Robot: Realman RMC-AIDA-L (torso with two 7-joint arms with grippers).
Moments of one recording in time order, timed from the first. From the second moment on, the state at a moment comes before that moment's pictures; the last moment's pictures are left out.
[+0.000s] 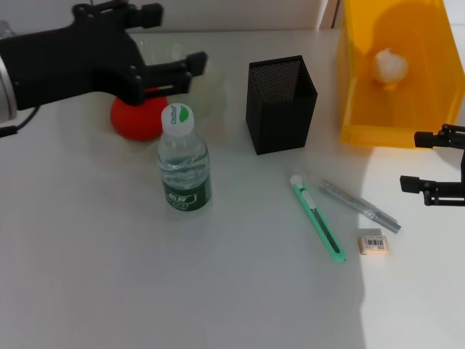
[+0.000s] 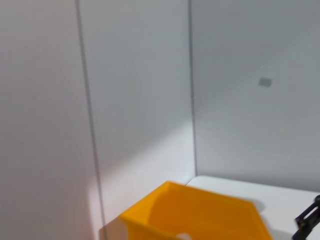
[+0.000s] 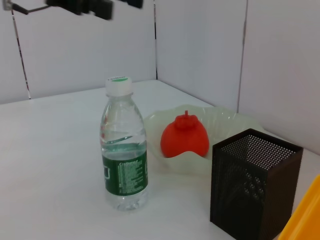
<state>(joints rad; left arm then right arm) -0.07 -2.07 1.37 1.78 1.77 1.18 -1.93 0.34 2.03 -0.64 -0.94 -2.02 -1.71 1.27</state>
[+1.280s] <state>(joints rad) -0.22 -2.07 1.73 0.61 1.03 1.33 -0.79 0.58 2.08 -1.17 -1.59 -2.60 -1.82 2.50</state>
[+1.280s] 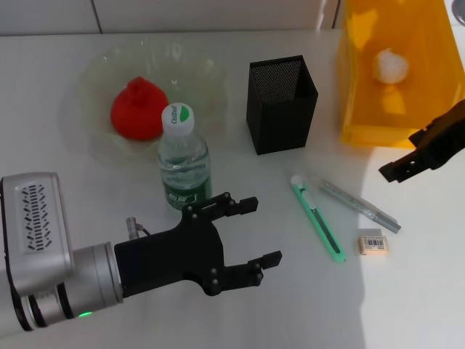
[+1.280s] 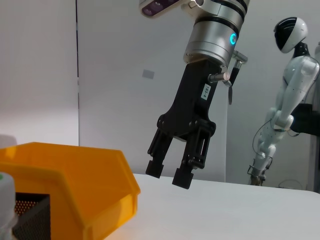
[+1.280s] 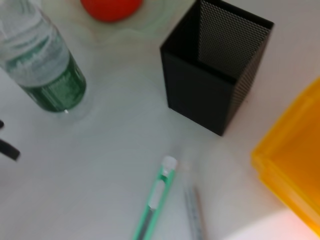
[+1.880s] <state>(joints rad) -0.19 -2.07 1.72 0.58 1.03 1.33 -0.74 0.58 2.09 -1.45 -1.42 -2.52 -1.56 2.73</state>
